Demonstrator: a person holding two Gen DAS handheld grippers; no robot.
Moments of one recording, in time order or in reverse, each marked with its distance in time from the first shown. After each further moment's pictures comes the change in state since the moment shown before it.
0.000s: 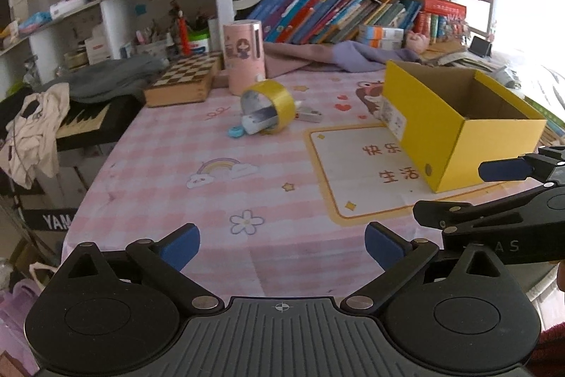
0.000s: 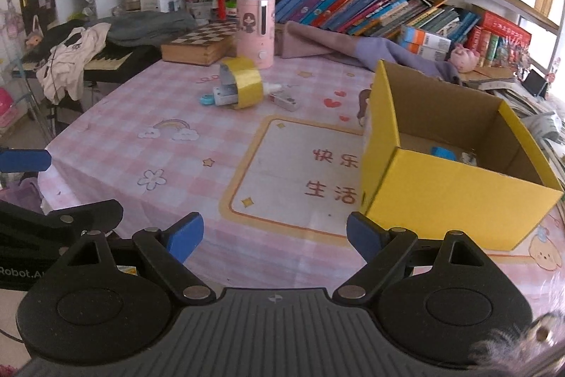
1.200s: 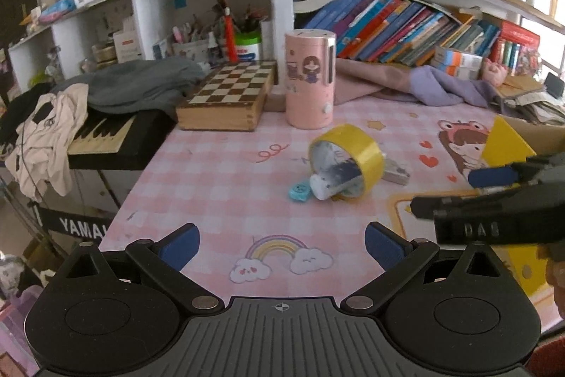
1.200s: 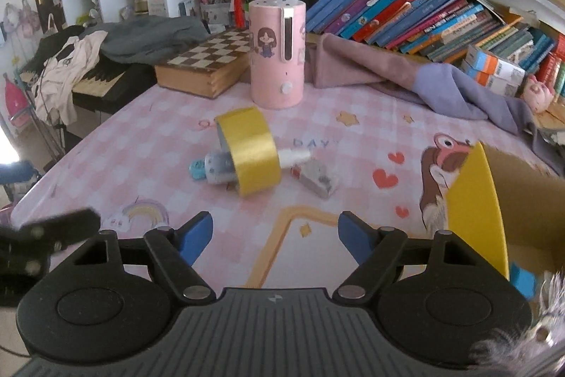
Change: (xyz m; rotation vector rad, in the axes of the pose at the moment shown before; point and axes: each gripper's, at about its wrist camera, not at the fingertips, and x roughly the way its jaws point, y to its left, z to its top) left arm 0.109 0.061 0.083 -0.100 0.009 0.126; right arm 0.160 -0.009 0.125 -0.045 0.013 0.117
